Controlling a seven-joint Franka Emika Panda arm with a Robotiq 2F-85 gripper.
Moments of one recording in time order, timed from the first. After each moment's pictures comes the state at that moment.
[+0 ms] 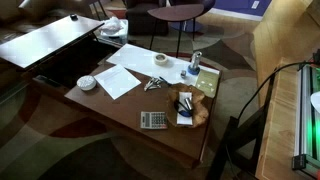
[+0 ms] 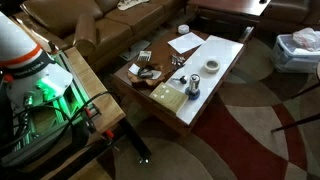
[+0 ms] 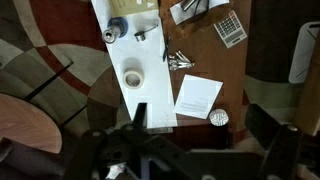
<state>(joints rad) -0.01 -0.63 0.02 -2.33 -0.06 1.95 -0.03</state>
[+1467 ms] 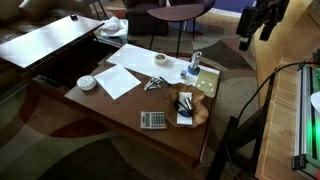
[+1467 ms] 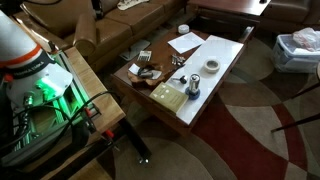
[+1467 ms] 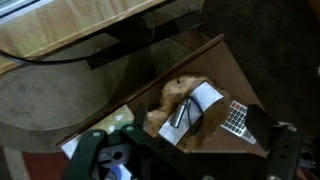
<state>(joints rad) 0.04 -0.35 0.17 -2.77 0.18 2.23 0.44</state>
